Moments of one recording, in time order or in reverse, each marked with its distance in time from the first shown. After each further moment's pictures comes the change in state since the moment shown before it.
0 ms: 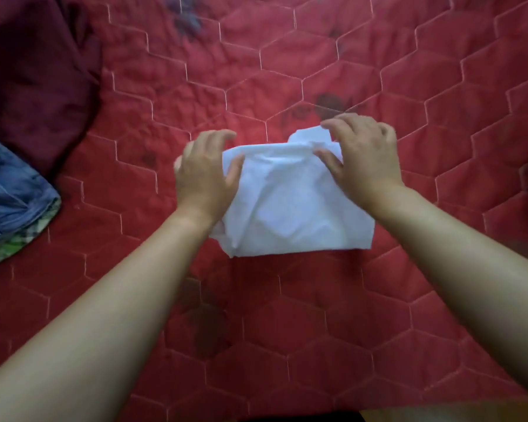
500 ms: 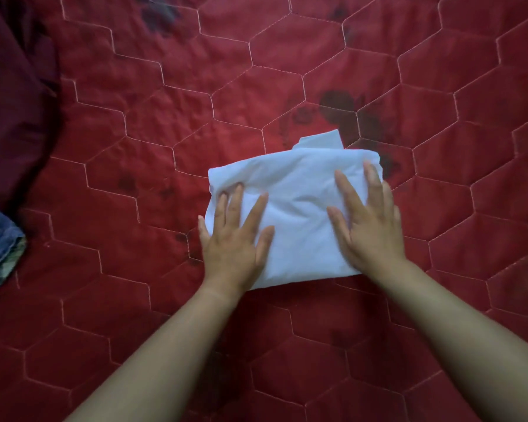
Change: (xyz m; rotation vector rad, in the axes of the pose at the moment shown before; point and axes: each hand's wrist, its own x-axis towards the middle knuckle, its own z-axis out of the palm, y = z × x) left_hand -0.042 -0.027 0.088 0.214 -0.348 0.007; right_hand -0.055 0.017 0.088 0.097 -0.160 0.337
